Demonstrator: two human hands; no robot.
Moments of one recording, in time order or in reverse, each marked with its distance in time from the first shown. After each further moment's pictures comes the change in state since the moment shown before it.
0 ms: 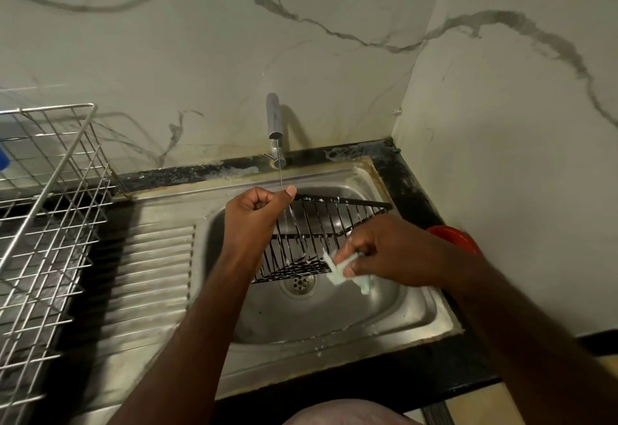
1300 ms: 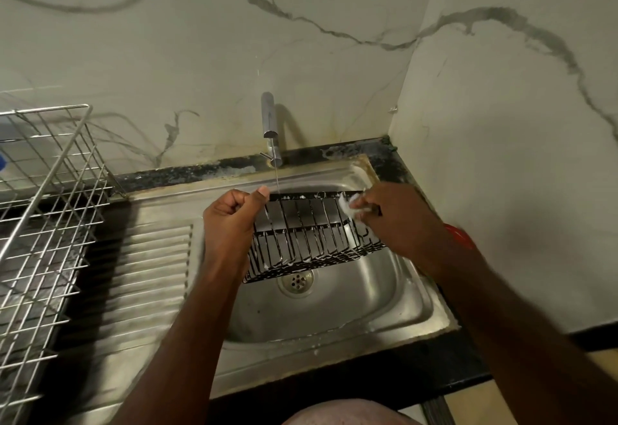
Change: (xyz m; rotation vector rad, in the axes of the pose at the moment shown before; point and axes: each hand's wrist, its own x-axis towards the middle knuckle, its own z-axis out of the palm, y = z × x) left_hand -0.003 -0.010 -0.015 -0.125 0.102 0.010; right_hand 0.017 0.021 -0.009 -0.123 0.494 0.145
